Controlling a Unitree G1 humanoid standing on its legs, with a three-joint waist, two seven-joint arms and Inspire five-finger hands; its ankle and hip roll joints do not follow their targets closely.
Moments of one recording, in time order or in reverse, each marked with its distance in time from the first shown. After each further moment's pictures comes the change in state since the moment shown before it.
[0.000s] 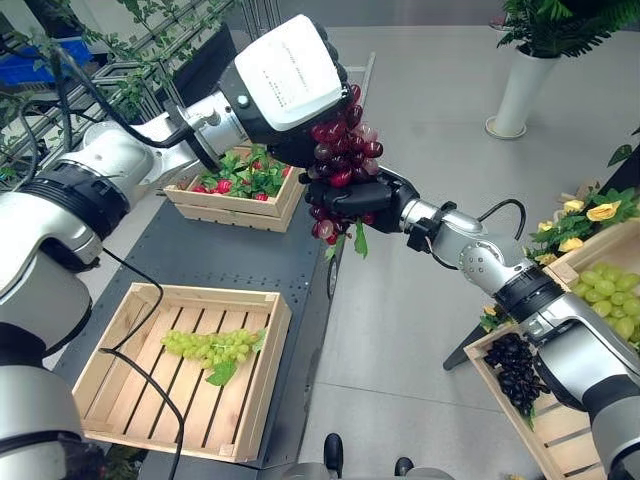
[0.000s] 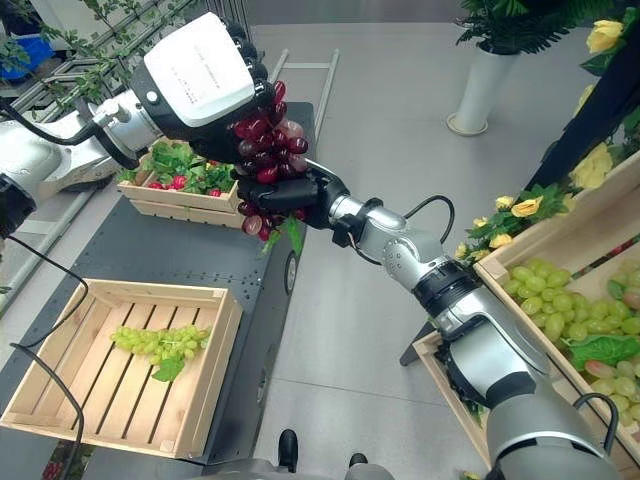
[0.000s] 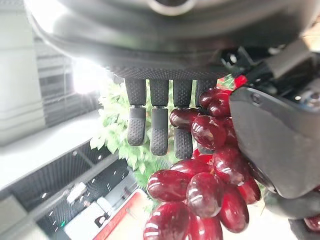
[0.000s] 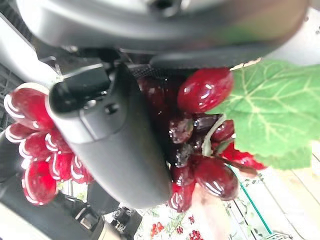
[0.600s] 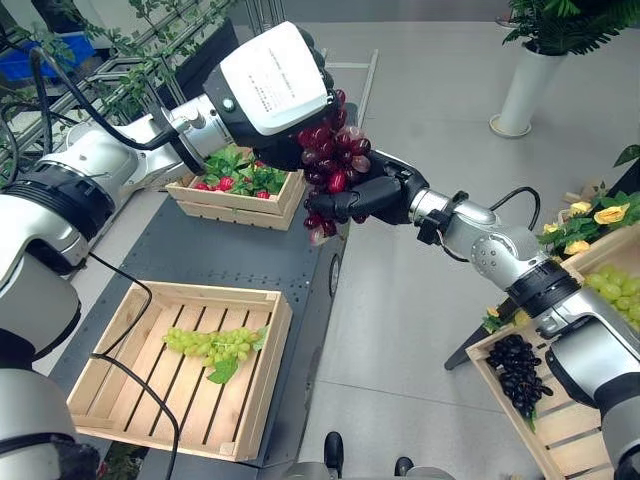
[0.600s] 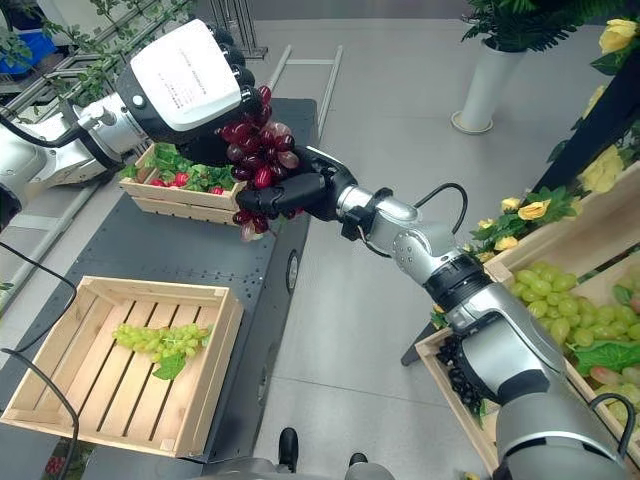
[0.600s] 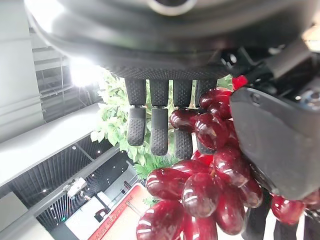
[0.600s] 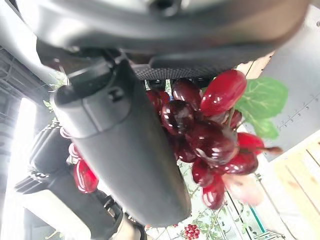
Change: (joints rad) left arm 0.001 0.053 -0.010 0.011 0.062 -0.047 0.113; right arm -0.021 -0.048 -0.001 -0.059 -0.006 0.001 0.037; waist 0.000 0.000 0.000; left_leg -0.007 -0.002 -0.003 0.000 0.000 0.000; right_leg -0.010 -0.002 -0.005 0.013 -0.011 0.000
